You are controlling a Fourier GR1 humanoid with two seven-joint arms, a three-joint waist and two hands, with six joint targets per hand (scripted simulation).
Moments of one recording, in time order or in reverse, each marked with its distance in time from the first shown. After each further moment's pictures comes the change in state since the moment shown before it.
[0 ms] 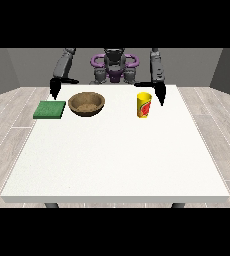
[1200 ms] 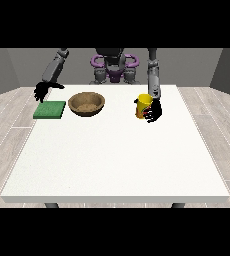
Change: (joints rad) left arm -0.137 0.072 0.137 0.260 -0.001 0.158 -0.337; right arm -0.134 -0.151 -0.055 0.098 -0.041 0.118 -0.107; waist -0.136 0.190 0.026
